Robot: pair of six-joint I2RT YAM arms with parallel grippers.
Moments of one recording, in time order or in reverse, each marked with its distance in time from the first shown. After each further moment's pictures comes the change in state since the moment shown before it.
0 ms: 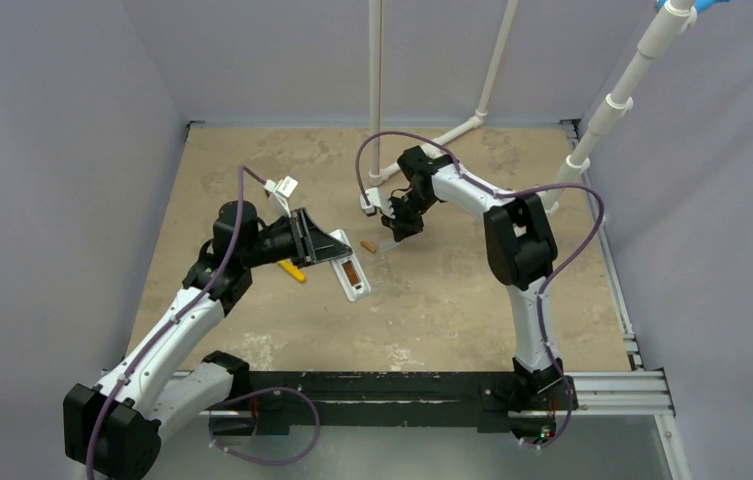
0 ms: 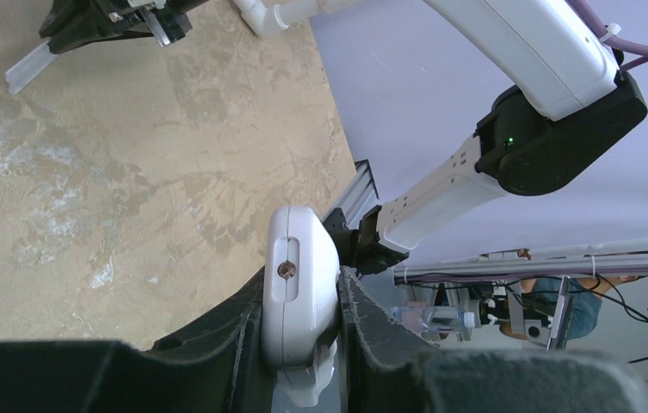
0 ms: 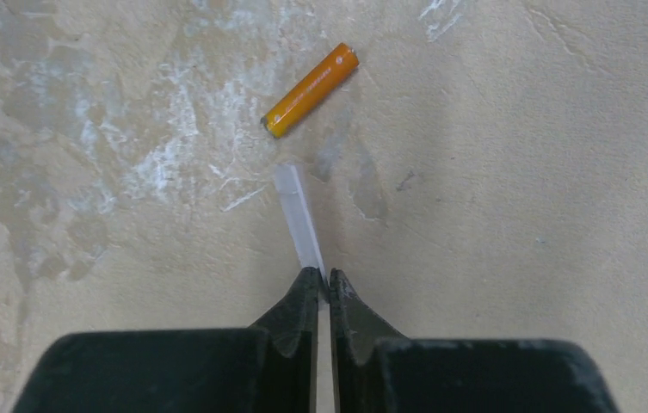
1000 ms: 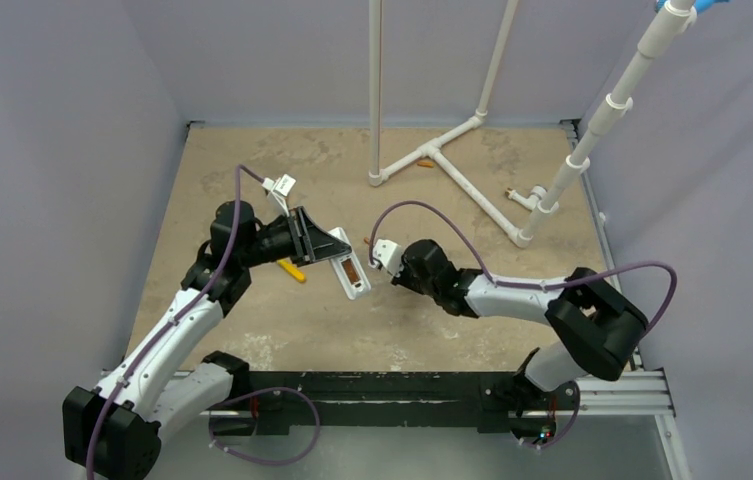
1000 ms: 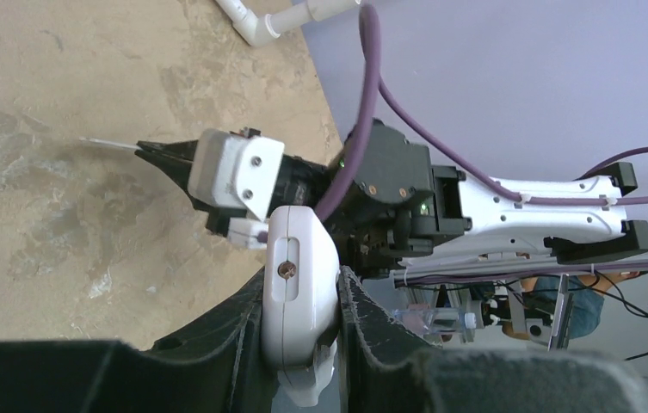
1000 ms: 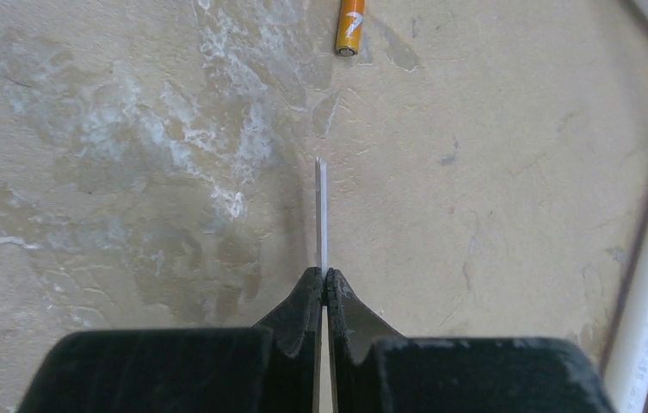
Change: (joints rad) left arm 0.006 -0.010 -0.001 0.027 0.008 0.000; right arm 0.328 -0.689 -1.070 1.015 0.699 0.712
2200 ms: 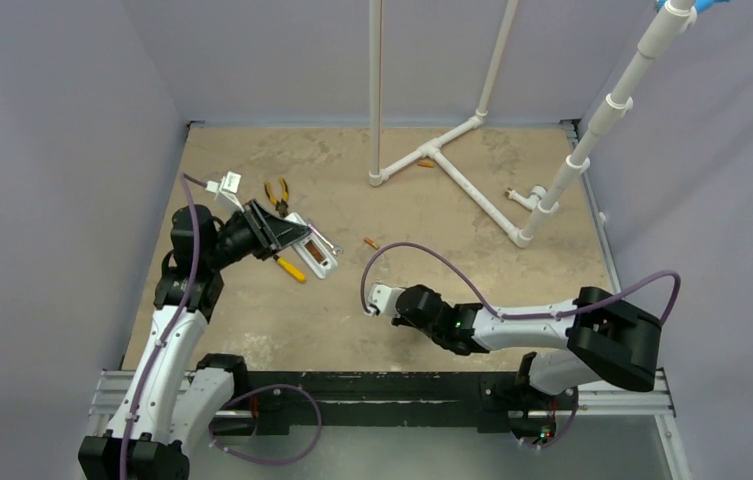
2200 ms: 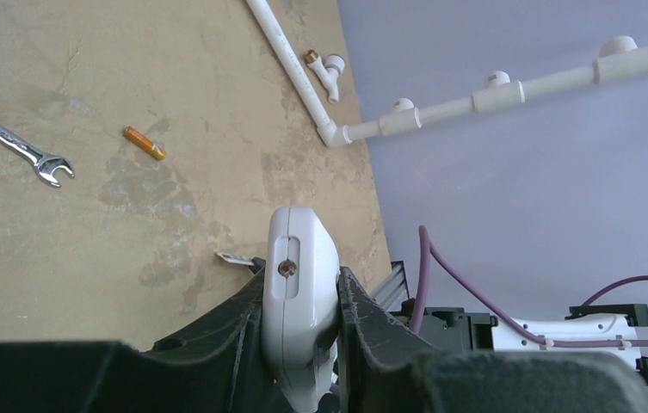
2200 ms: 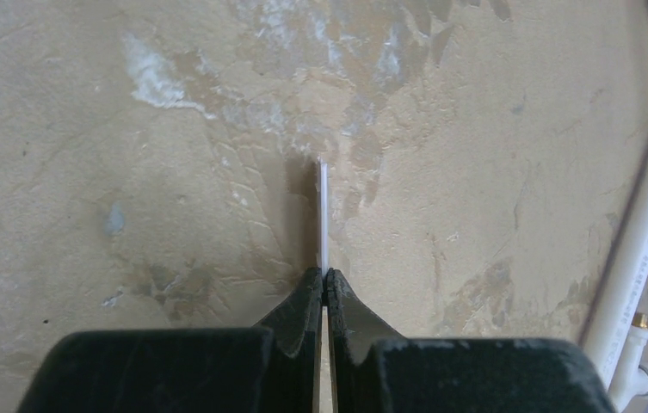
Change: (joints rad) left arm 0.290 -0.127 0.000 -0.151 -0.034 0.030; right arm 0.306 -0.141 -0.177 -0.014 0.290 0.068
